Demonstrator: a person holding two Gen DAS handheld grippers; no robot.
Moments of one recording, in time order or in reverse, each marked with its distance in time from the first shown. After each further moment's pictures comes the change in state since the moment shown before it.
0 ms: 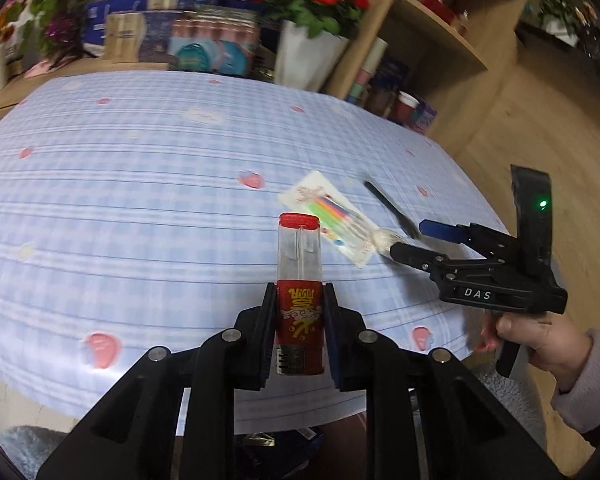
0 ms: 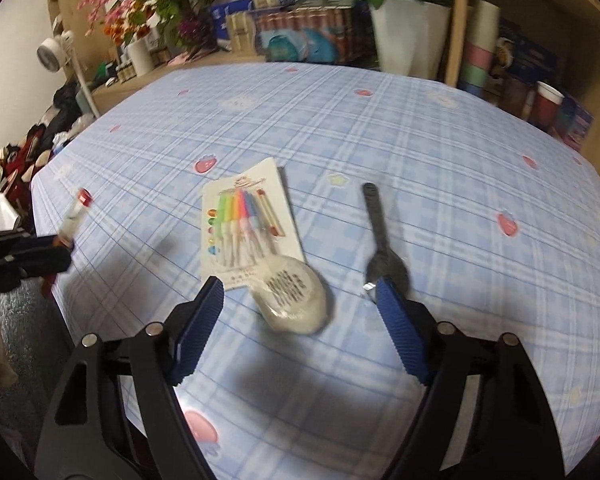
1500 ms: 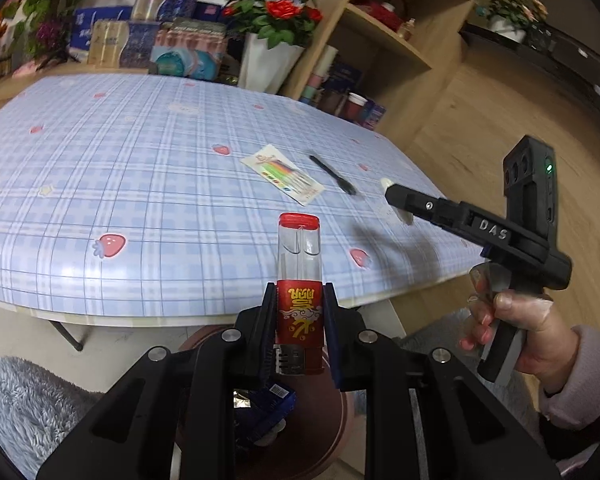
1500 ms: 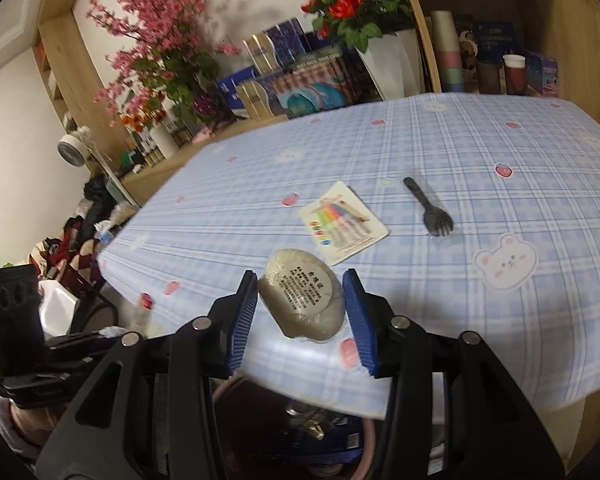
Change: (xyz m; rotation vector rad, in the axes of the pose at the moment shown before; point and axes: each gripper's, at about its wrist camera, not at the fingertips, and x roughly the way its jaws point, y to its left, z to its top) left arm -0.077 -0.019 -0.080 0.072 -0.039 -0.144; right arm -0.112 0.055 -0.063 0.283 -0.255 0.151
